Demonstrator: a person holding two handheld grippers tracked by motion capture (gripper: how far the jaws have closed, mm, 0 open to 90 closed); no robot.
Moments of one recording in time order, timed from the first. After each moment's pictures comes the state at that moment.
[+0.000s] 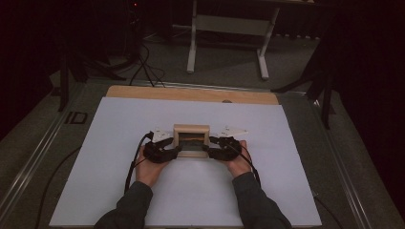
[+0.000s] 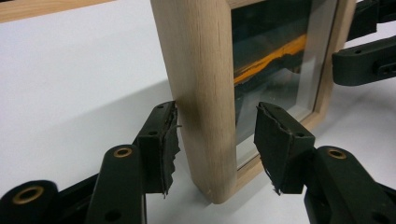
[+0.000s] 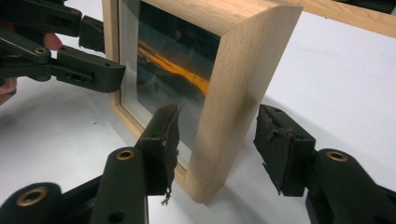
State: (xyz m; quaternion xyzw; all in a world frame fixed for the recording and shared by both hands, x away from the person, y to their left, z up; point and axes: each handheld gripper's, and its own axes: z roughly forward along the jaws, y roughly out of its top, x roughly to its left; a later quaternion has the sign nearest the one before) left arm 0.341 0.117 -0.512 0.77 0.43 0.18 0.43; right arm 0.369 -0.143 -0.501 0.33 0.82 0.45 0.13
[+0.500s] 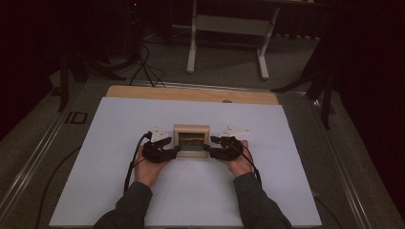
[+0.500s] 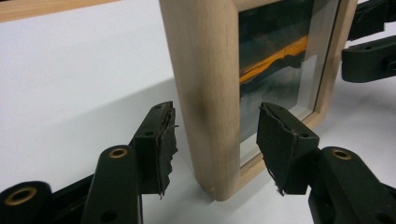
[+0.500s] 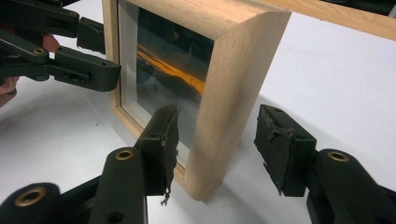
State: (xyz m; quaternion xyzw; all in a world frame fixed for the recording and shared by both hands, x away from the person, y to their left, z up) left arm 0.339 0.121 -0.510 0.77 0.44 0.18 0.43; right arm 0.367 -0.147 -0.499 0.34 0.81 0.46 0.13
